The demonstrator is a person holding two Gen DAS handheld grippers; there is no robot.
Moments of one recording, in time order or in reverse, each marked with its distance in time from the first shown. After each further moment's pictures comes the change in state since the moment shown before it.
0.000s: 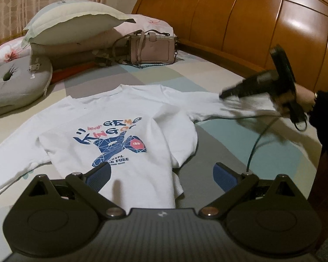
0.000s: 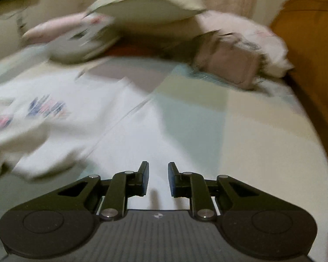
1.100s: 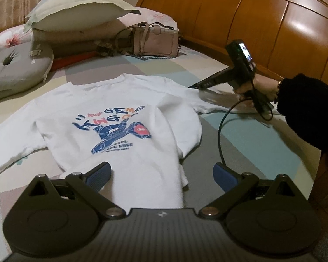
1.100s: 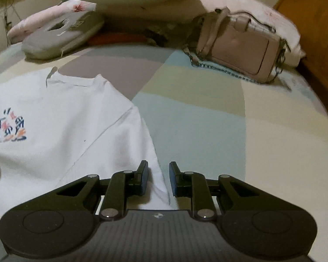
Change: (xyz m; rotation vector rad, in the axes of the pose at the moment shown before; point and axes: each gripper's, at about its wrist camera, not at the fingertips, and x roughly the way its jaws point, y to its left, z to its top) left arm 0.013 0.013 -0.015 -0.044 0.018 -0.024; right arm 0.099 0.013 0.036 -0.002 0.076 0.038
